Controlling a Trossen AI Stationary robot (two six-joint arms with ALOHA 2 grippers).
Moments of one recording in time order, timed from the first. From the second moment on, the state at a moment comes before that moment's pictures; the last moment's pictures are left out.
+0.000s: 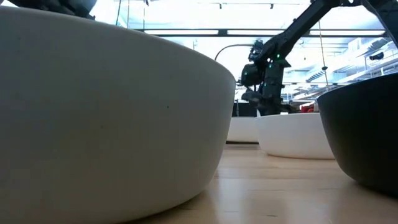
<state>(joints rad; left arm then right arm) 0.10 0.52 0.59 -0.48 -0.61 -0.54 -0.79 1.82 1.31 -0.91 -0.17 0.34</state>
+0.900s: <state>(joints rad) 0.12 0.52 0.59 -0.48 -0.61 -0.53 -0.14 1.34 1.31 -1.33 -0.10 0.75</state>
